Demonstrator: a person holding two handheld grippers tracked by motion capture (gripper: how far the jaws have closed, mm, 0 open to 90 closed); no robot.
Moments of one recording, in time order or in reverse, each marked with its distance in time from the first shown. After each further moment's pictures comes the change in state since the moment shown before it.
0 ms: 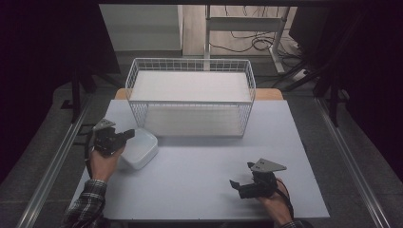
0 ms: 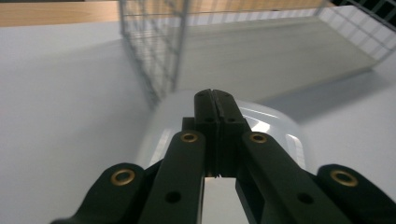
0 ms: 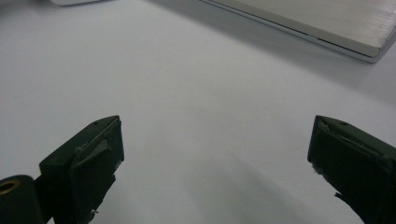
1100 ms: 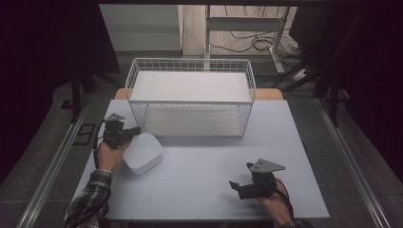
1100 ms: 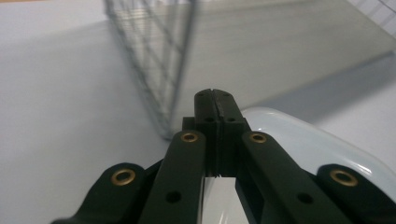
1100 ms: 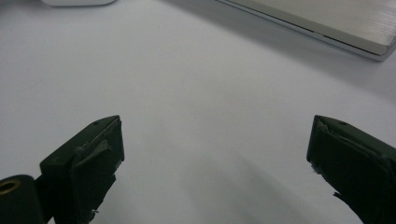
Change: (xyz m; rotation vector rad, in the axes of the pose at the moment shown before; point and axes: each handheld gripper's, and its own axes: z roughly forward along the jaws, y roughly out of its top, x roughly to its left) left arm 0.001 0.010 0.035 0.100 -0.049 0.010; right arm 0.001 0.000 0.002 0.011 0.011 -0.007
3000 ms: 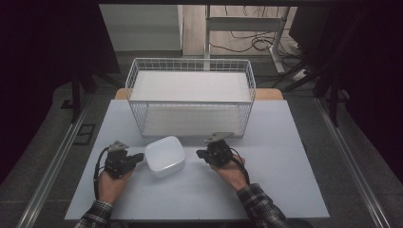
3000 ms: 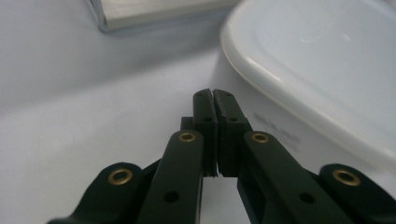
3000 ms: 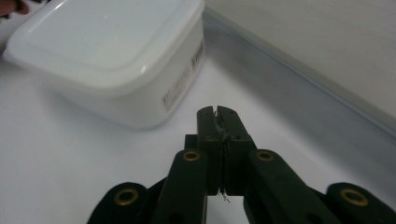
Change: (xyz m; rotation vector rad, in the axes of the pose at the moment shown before) left arm -0.047 -0.073 -0.026 0.056 0.004 0.015; right arm 0.025 0.096 0.113 0.095 0.143 -0.047
